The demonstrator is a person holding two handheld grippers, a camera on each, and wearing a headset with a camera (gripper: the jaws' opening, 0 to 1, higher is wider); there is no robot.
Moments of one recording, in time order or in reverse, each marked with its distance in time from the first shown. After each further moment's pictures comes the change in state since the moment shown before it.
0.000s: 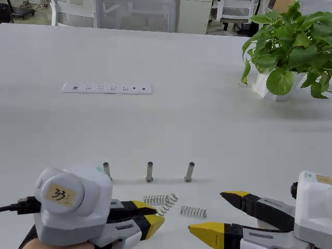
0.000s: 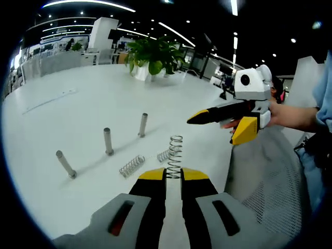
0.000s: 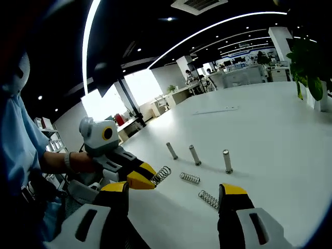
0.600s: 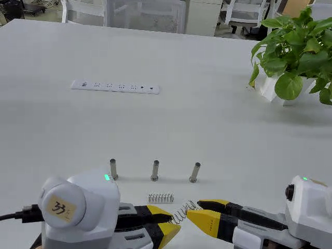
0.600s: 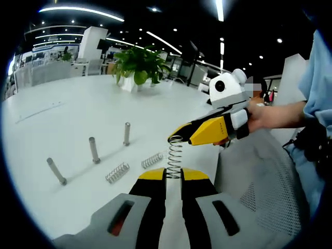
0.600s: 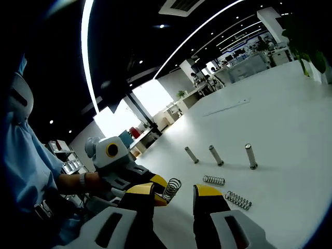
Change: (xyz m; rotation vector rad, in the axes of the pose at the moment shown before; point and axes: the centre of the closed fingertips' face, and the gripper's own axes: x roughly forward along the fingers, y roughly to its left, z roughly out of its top) left arm -0.003 -0.025 0.006 0.058 -0.071 -0.087; right arm 0.012 0.025 0.001 0.141 -0.048 0.146
